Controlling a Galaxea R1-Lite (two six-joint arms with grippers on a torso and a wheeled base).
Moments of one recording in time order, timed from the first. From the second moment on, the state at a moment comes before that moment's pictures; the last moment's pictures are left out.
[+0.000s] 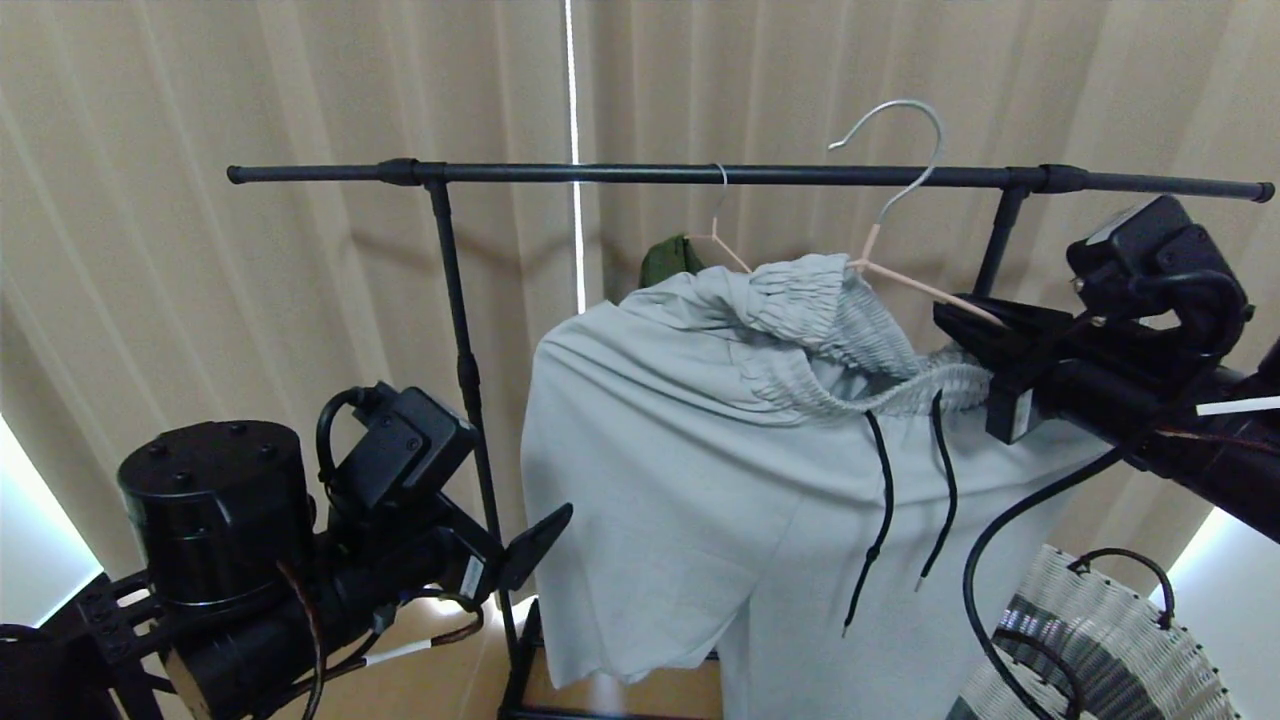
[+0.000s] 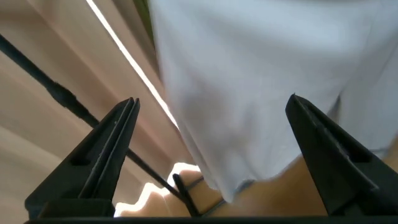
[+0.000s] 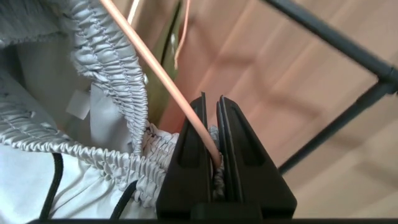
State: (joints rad) left arm -0.57 1.60 -0.41 -0.96 0.05 0.30; right arm 0.38 1.45 -0.65 -0.81 -0.01 -0.39
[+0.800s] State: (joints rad) left arm -0.52 1.65 -0.47 -0.97 0.05 0.31; right arm 0.38 1.35 -0.66 -0.81 0.05 -0.37
